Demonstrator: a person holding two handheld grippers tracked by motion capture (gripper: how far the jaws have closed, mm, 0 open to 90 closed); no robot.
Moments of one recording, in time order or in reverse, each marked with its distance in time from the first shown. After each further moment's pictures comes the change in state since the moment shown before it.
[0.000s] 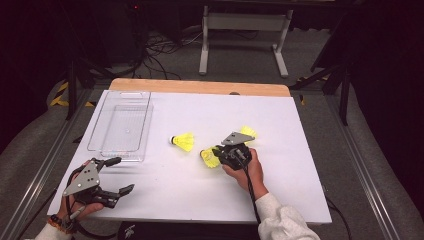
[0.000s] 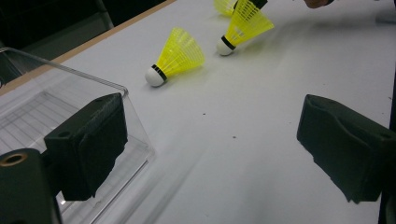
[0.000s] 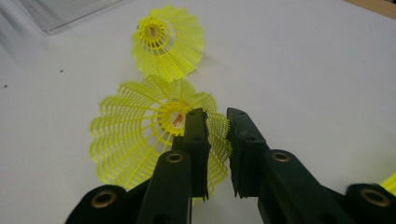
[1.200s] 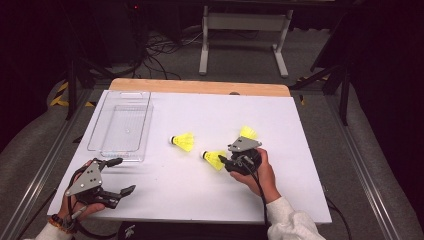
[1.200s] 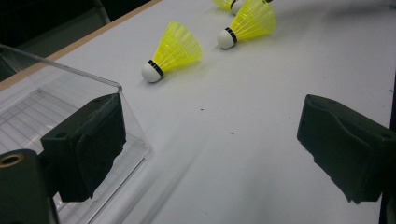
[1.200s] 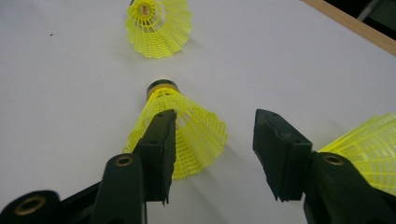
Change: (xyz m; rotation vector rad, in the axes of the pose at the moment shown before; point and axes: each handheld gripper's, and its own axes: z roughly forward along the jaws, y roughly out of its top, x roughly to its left) left arm 0.000 0.000 0.003 0.022 -0.006 0.012; right arm 0.000 -0.007 -0.030 0.023 -0.066 -0.120
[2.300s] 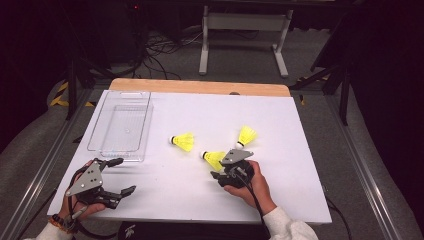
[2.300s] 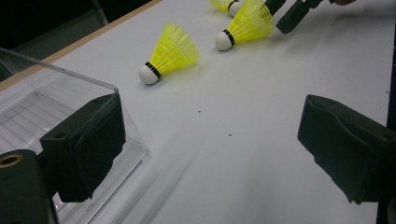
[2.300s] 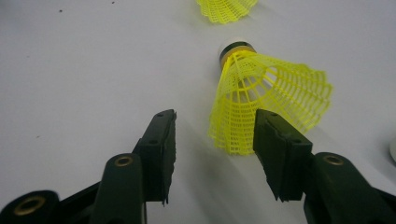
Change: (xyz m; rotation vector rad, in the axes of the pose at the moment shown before) left arm -0.001 0.001 0.001 -0.003 -0.009 0.007; right arm 0.032 -0.014 0.013 0.072 0.130 0.024
